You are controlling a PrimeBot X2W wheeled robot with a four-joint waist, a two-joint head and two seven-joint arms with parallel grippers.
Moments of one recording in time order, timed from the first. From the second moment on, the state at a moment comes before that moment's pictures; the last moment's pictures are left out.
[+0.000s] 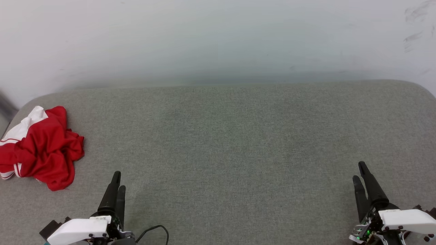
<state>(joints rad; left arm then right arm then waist) -0.05 0.05 0.10 0.27 -1.57 -0.13 0.06 -0.05 -0.05 -0.08 0.26 1.55 0.13 0.06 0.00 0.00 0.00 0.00</state>
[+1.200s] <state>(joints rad) -0.02 0.05 0.13 0.00 -0.89 0.00 -0.08 -0.05 -0.05 -0.04 0.01 0.59 0.13 -0.08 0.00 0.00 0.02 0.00</state>
